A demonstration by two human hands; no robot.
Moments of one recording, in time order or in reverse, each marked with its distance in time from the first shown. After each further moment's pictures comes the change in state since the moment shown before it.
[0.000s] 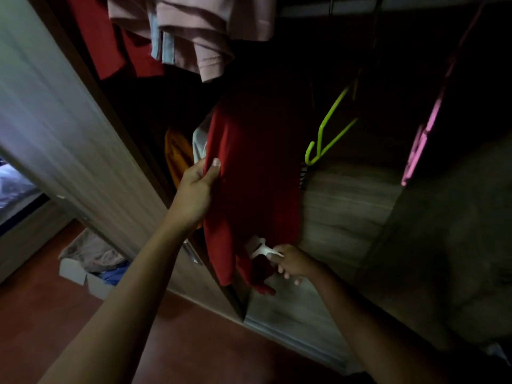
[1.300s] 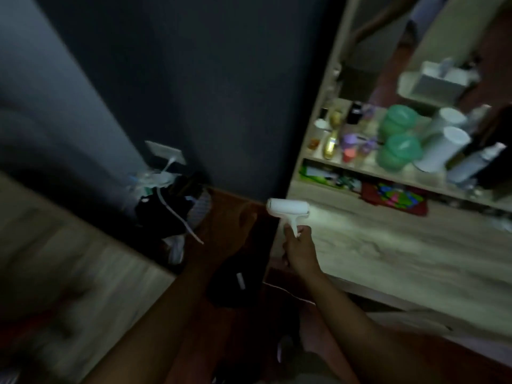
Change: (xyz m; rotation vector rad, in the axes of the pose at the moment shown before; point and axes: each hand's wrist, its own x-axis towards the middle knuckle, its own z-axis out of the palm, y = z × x) left_hand -0.464 -0.123 0.380 0.373 -1.466 0.817; right_hand -0.566 0.215 0.280 1.241 1.831 0.739
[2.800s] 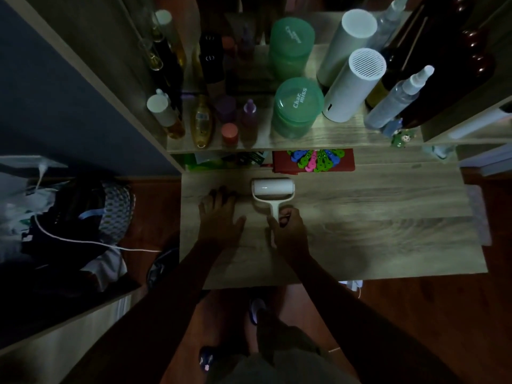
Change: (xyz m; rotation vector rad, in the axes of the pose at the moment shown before) left_hand 0.147 0.085 0.295 0.457 -0.501 0.121; right_hand 0.177 0.100 -0.188 -0.183 0.406 0.065
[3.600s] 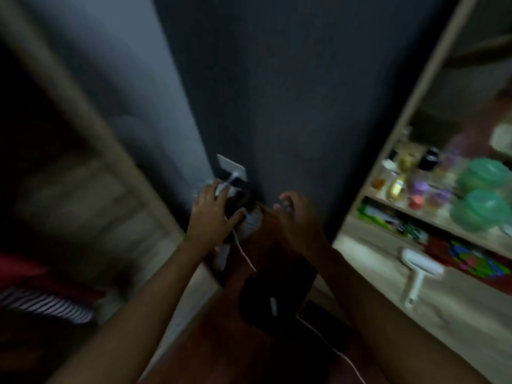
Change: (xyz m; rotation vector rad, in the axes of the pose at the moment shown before) left_hand -0.365 -0.244 -0.200 -0.025 0.745 -0.405; right_hand -0.287 -0.242 0.121 0.033 -0.454 -1.046
